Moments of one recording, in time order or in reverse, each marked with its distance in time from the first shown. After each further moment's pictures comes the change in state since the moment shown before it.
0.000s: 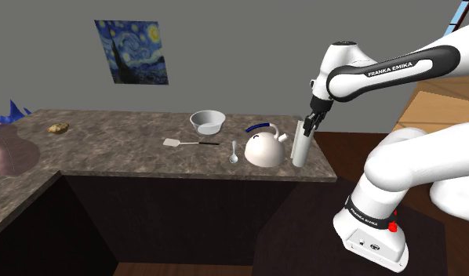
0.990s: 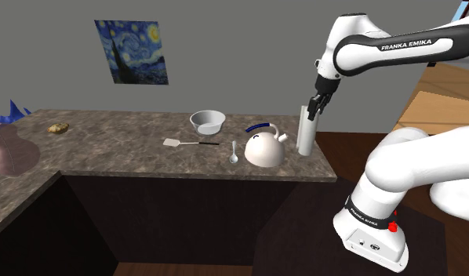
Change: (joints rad) arm 0.025 -0.065 0.048 0.157 0.056 -0.220 -0.015
